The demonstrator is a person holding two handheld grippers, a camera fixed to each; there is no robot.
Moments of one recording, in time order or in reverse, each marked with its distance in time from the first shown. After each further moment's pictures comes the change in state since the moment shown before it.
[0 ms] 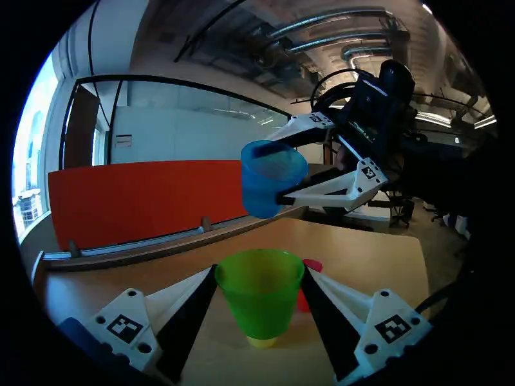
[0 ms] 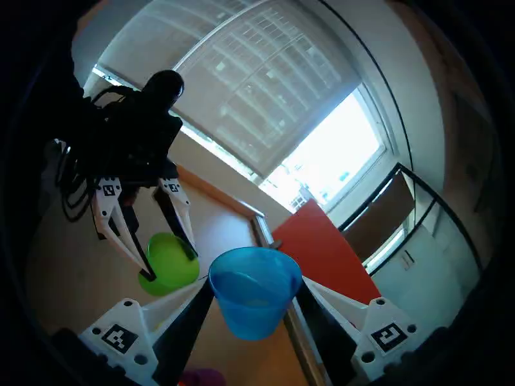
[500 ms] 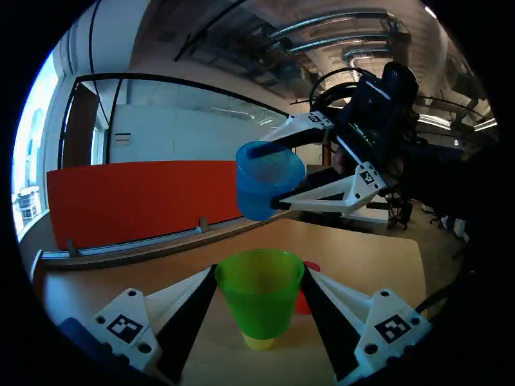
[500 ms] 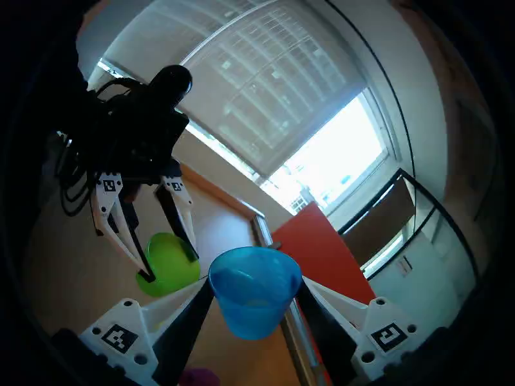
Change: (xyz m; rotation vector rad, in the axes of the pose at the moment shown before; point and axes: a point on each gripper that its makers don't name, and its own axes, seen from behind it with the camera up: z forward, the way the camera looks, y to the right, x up) left arm 0.002 0.002 0.003 -0.009 -0.001 -0.008; right arm 0.005 0.001 0.004 0.003 -0.003 -0.035
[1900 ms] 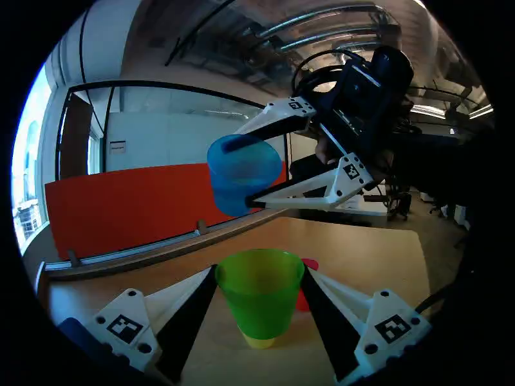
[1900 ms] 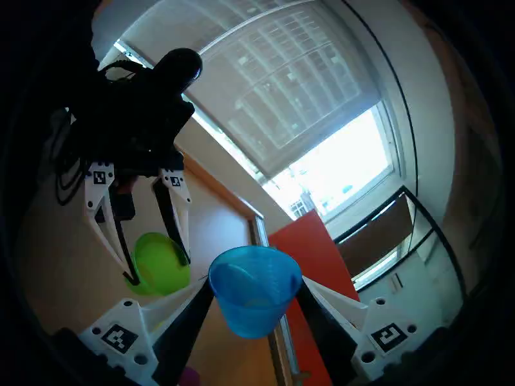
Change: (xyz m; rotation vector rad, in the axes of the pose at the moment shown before) left arm 0.001 0.011 -0.001 -0.012 -0.001 0.056; right arm 0.011 0.004 0.011 0.003 -0.014 -0.125
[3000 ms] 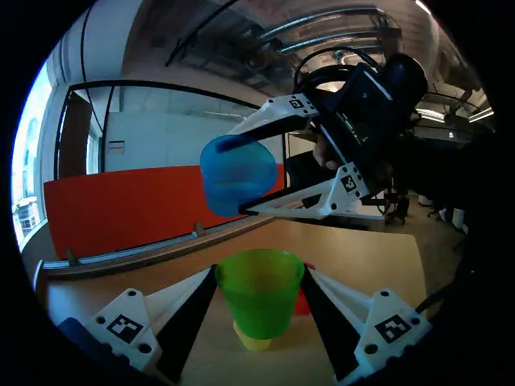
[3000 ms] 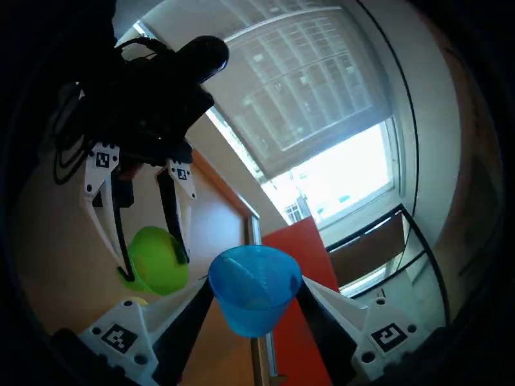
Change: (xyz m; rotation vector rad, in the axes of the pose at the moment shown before) left arm 0.006 0.004 0.001 -0.011 0.012 -0.012; right arm 0.007 0.004 0.003 -0.020 -0.014 -0.135
